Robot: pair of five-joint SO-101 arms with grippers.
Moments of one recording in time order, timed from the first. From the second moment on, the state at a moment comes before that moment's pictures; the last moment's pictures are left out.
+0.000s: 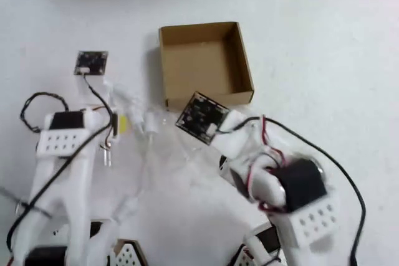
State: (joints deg) left arm -9.3 -29.9 45.8 59.7 -0.9; right arm -26.7 -53.0 24.1 95.4 36.2
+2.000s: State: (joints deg) left arm 21.8 -85.6 89.4 10.4 -1.0; right arm -14.7 -80.7 49.5 2.9 -2.9
